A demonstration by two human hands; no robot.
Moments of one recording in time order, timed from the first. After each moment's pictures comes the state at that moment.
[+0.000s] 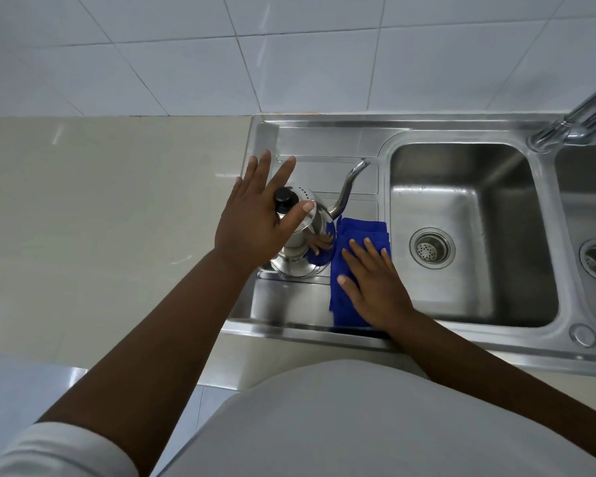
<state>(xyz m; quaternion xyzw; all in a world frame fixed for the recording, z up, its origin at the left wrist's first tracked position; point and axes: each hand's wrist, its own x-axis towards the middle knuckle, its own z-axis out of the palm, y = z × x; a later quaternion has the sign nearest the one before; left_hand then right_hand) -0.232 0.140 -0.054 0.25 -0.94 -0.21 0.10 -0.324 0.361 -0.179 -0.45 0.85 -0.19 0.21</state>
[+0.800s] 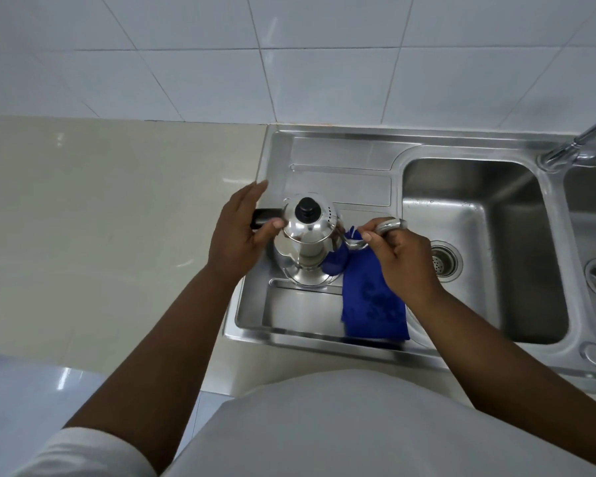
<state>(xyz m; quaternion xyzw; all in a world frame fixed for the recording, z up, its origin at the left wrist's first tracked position) -0.189 0.093 -0.088 0.26 -0.89 -0.32 0.18 -0.351 0.323 -0.102 -0.29 0.80 -0.49 0.18</state>
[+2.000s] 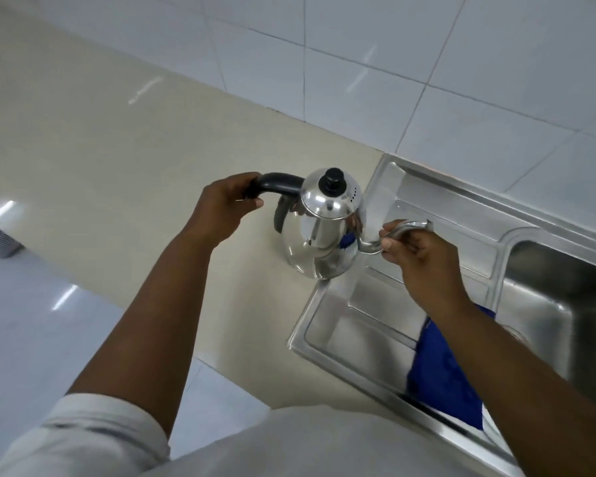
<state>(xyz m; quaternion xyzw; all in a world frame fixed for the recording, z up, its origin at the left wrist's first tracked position) -0.054 -0.050 -0.060 0.44 -0.73 -0.47 0.23 -0.298 0.181 -0.071 -0.35 0.72 -0.51 0.30</state>
